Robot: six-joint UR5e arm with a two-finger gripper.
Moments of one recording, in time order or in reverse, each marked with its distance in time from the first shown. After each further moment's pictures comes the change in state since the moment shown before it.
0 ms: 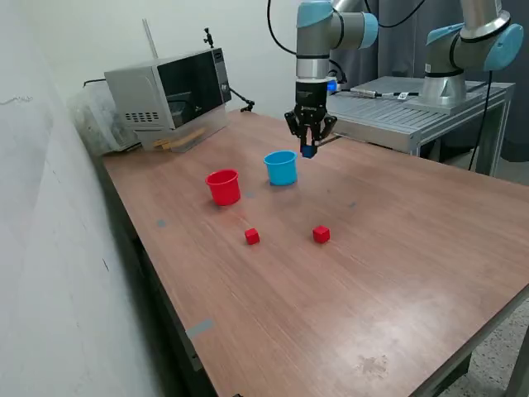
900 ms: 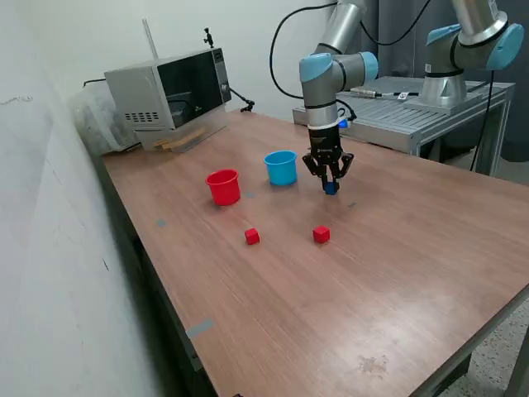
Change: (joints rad) arm 0.023 0.178 0.017 -0.029 0.095 -0.004
